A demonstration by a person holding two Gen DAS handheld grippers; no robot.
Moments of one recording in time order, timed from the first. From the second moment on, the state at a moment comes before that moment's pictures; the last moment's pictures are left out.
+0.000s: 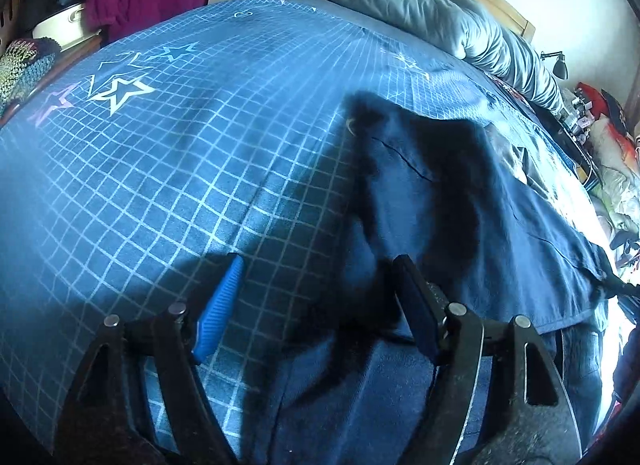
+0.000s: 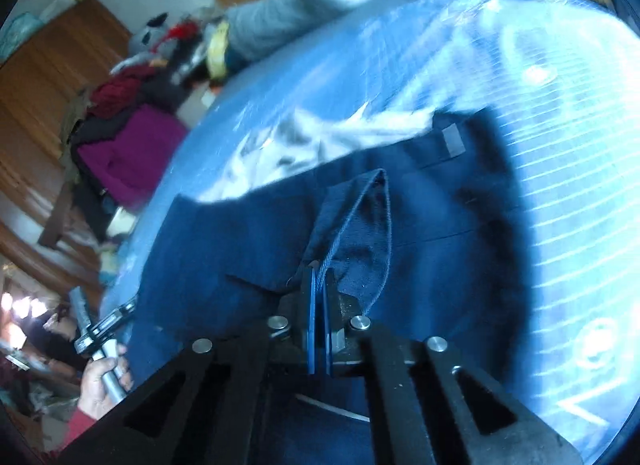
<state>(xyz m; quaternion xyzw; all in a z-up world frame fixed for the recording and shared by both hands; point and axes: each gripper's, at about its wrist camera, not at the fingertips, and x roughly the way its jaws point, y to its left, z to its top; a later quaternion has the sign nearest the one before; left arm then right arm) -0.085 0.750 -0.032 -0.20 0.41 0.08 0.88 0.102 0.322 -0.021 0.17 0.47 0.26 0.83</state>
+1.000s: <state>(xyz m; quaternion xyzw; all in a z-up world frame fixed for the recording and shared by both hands) -0.105 0.727 -0.028 -0.12 0.46 0.06 0.88 0.089 0.318 -0.047 0.17 0.48 0.26 0.82</state>
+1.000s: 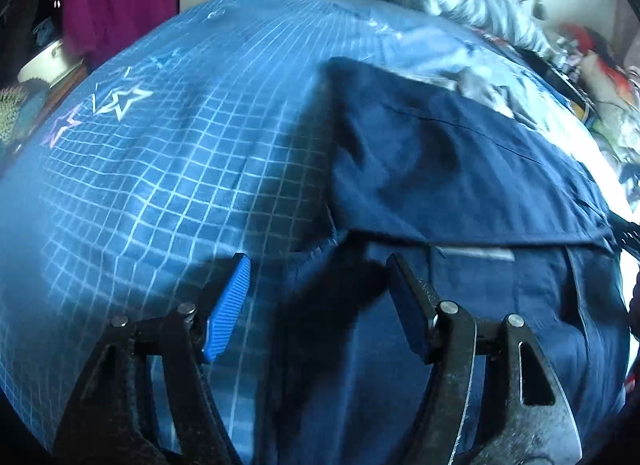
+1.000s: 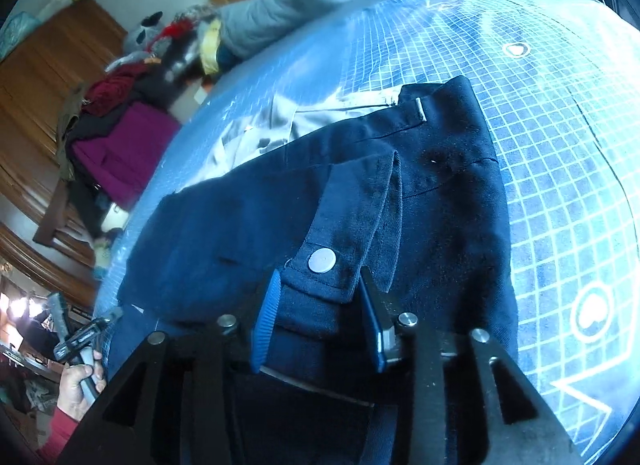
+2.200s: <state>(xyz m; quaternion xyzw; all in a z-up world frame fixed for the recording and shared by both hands) -0.115 0.776 -0.035 -0.26 0.38 0.06 0.89 0.163 0.778 -0.103 0.07 0.64 0.65 0.41</state>
